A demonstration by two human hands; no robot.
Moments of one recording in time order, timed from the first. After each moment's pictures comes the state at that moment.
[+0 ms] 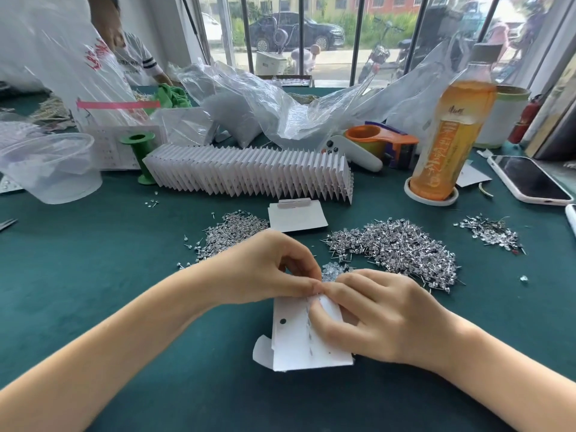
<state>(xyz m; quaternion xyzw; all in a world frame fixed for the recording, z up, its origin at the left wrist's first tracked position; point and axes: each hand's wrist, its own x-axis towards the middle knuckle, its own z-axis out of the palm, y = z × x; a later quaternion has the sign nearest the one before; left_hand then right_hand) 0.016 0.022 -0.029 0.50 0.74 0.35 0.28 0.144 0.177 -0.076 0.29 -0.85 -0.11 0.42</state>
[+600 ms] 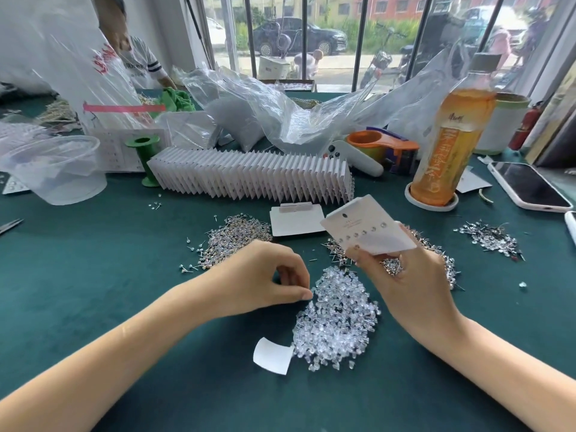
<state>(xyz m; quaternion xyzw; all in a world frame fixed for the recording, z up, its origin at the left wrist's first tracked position) 0.007 0.017 -0.050 0.55 0.77 0.30 0.14 0.136 0.193 -0.077 -0.07 -0.86 0.30 0.41</state>
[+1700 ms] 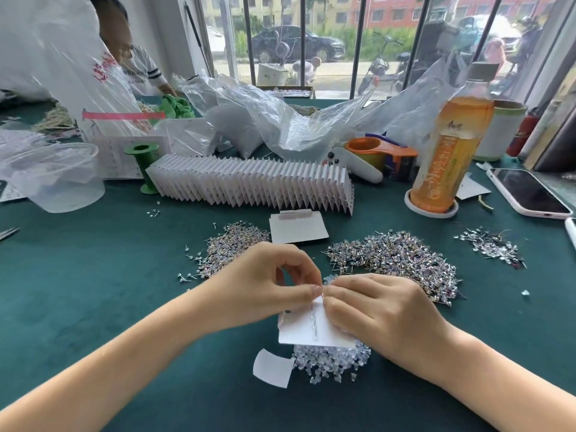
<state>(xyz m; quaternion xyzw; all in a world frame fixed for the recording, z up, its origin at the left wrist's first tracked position) 0.024 0.015 -0.034 0.49 0.75 0.41 0.19 0.142 0.181 -0.072 0.24 -0.89 -0.06 0.39</state>
